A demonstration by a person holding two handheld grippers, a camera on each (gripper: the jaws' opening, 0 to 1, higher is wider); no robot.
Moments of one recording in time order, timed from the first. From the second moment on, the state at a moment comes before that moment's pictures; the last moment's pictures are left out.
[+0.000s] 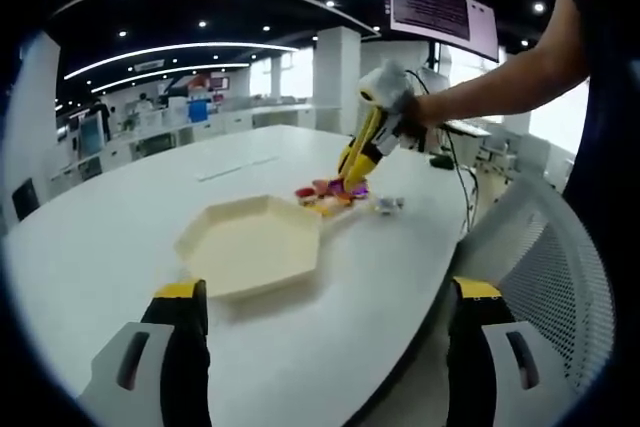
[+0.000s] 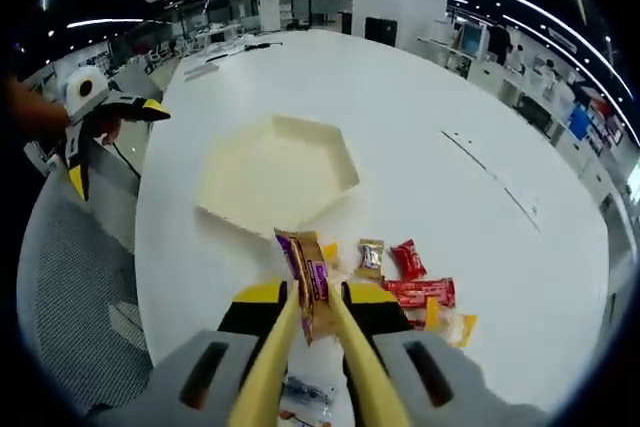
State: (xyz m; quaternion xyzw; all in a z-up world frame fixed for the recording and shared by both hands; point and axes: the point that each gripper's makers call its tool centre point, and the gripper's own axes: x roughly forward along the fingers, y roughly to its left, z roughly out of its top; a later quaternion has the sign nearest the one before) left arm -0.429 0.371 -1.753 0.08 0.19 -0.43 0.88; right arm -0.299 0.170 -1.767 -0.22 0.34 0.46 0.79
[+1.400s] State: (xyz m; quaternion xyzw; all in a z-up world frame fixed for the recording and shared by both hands) left arm -0.425 0.375 -1.752 0.08 0.18 -0.42 0.89; right arm -0.273 0.262 -1.719 -0.23 0.31 0.47 0.79
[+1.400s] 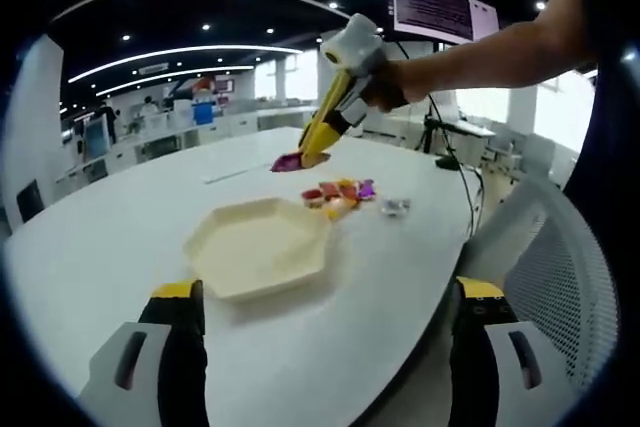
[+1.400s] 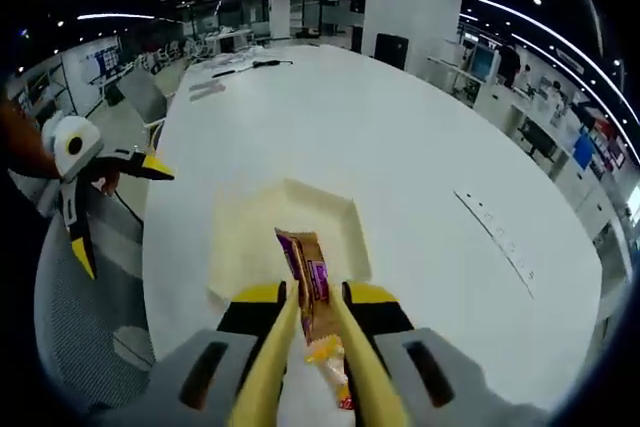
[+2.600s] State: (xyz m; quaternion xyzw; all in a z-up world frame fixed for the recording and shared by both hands) left arm -0.423 0.377 -1.750 0.08 0.18 -0.41 0.89; right arm -0.269 0.334 -1.708 -0.26 0.28 0.53 0.76
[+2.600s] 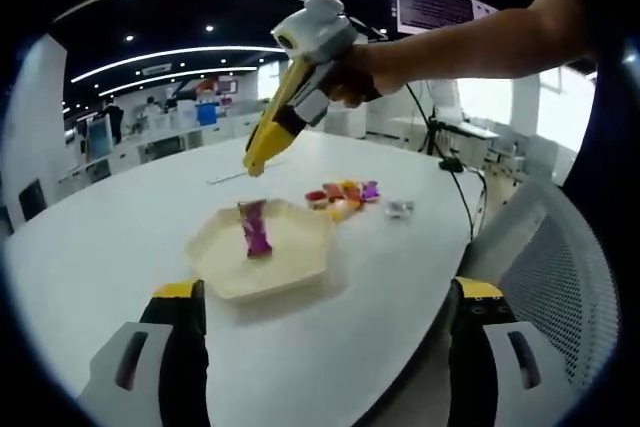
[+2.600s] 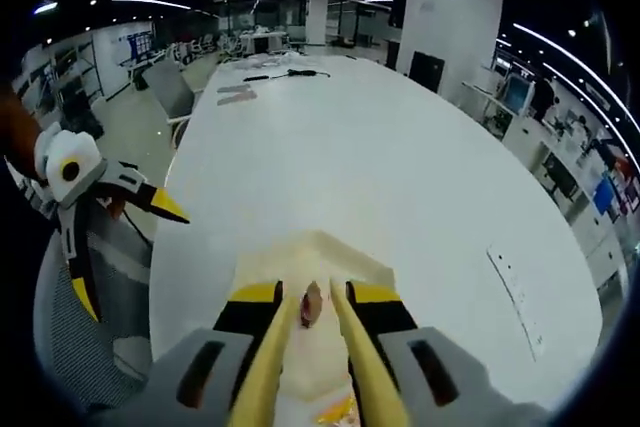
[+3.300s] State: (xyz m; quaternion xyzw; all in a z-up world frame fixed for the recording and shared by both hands) left arm -0.427 0.373 -1.752 0.08 0.18 -0.42 0.88; right arm -0.273 0.311 -1.685 -0.27 0.24 0.53 0.77
